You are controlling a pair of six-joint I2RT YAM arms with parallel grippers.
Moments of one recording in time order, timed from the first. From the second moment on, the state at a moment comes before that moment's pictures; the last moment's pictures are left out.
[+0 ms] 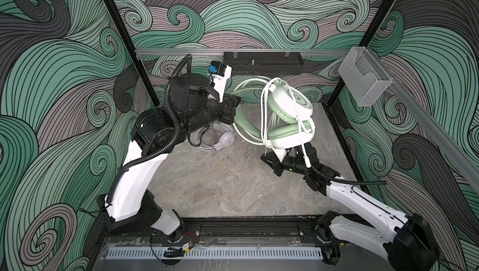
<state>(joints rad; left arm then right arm) -0.81 1.50 2.33 -1.13 -0.12 -0.31 0.59 1.05 0.64 -0.03 -0.43 -0.08</state>
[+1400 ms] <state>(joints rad) -0.73 1.57 2.22 -0.85 -0.22 -0.50 0.83 0.89 0.79 -0.47 -0.01 -0.09</state>
